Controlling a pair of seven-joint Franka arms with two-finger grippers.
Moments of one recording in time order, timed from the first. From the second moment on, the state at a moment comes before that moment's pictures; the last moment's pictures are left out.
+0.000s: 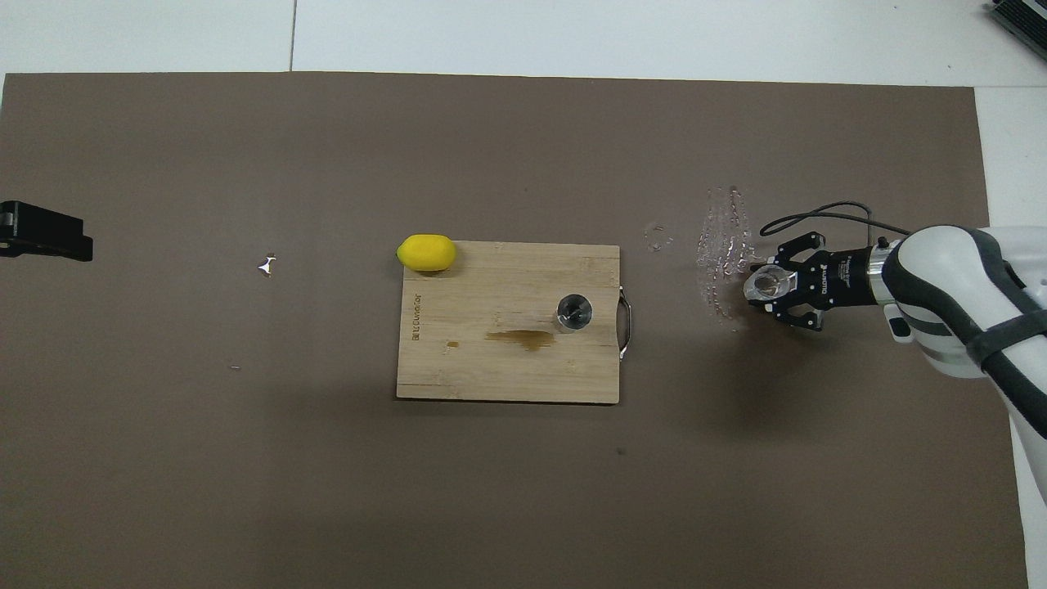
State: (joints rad) left arm 0.01 -0.01 -0.05 -1.50 0.01 1.54 -0.03; right arm -0.28 0.33 0.13 -2.05 0.77 2.18 1.06
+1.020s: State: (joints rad) left arm 0.01 -0.01 -0.05 -1.50 0.01 1.54 -0.03; right arm -0.33 0.33 0.13 -2.05 0.77 2.14 0.99
